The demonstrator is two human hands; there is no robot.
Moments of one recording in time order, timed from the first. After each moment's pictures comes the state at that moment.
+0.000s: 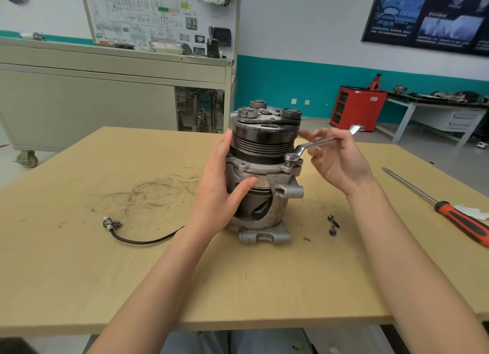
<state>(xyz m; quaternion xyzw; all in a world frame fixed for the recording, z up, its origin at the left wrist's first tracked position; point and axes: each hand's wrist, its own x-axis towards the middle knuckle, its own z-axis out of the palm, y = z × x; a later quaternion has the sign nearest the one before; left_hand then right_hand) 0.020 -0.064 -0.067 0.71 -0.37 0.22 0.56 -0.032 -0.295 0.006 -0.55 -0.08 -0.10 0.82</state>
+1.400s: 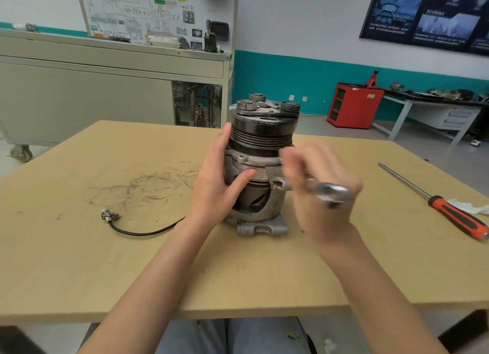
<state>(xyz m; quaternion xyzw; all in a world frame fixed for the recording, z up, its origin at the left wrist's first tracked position) 0.025 -0.067 -0.071 0.69 -0.38 0.24 0.56 -0.099 -0.176 -0.003 -0.73 -0.14 -0.65 0.12</state>
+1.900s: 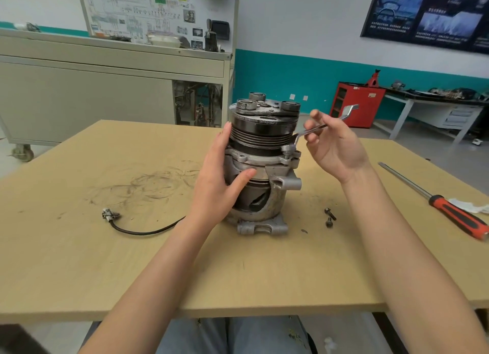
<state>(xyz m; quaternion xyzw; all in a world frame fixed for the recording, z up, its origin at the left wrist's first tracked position) 0.020 -0.067 -0.068 0.70 -0.36 0.23 0.57 -0.038 -0.283 0.019 -0.47 -0.14 -0.07 0.87</state>
